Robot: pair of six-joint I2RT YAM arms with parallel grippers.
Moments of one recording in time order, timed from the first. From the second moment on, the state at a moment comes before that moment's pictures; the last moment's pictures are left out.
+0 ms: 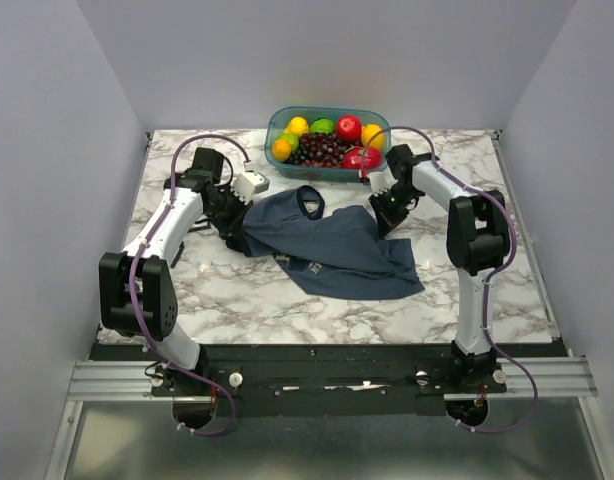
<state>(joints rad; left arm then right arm) -0.14 1.60 1.29 -0.86 0.39 0.59 0.25 2.18 1.71 -0.99 -0.39 -0.40</state>
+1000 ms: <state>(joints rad) -0.17 1.60 2.20 -0.83 0.37 0.60 -0.14 1.59 2.23 -0.70 -0.62 -0.14</state>
